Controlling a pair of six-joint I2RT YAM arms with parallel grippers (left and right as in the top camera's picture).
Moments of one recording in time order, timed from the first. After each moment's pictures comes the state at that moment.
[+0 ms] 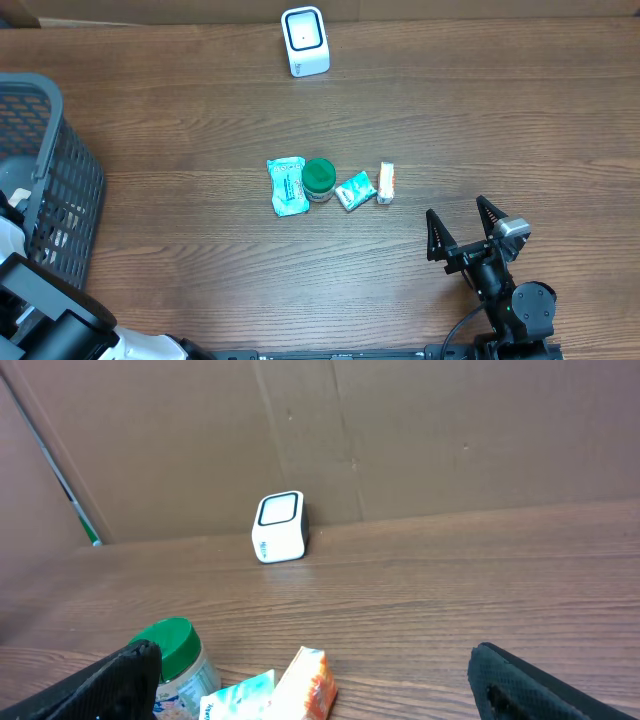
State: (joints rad) left arm 0.87 1.76 1.14 -0.54 -0.08 -0.17; right arm 0.13 0.01 0.02 -0.02 -0.19 0.23
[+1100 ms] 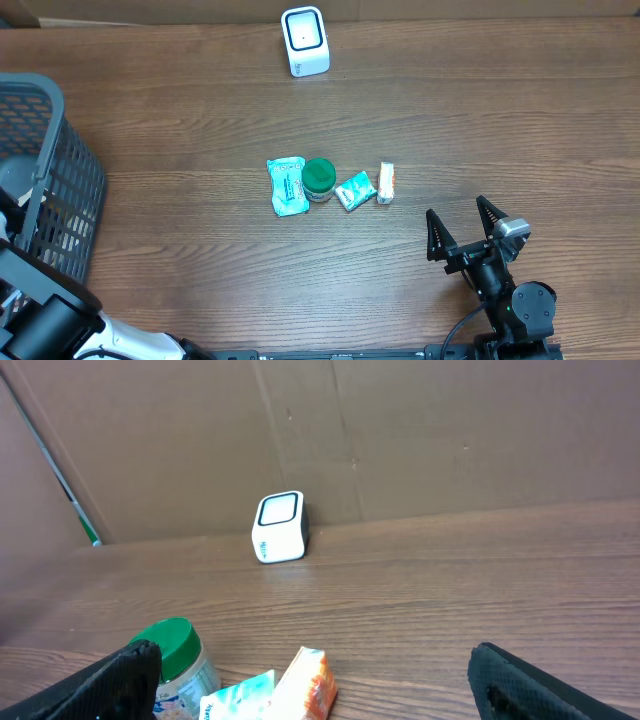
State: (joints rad) left arm 0.87 1.87 1.34 -0.89 0.00 -0.12; right arm 0.13 0.01 0.02 -0.02 -0.19 0.23
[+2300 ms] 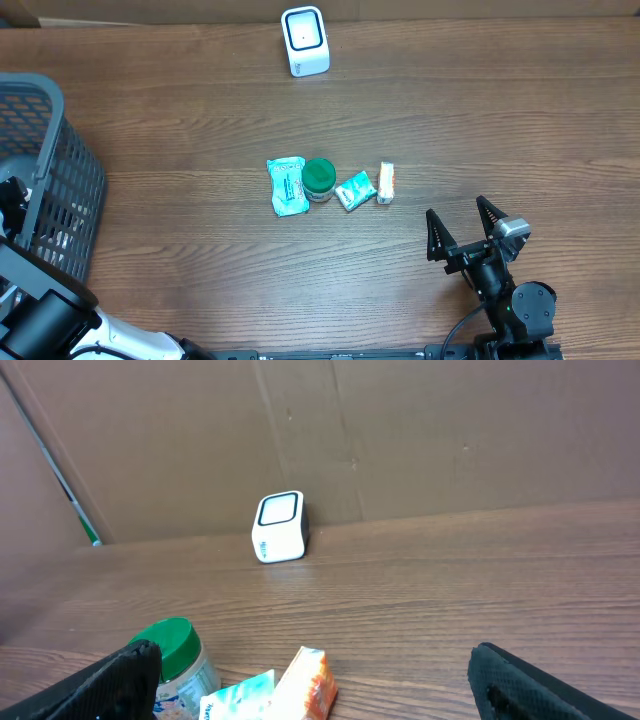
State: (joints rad) left arm 0.87 1.90 1.36 -0.84 0.02 0.21; right arm 0.13 0.01 0.02 -0.02 -0.19 0.23
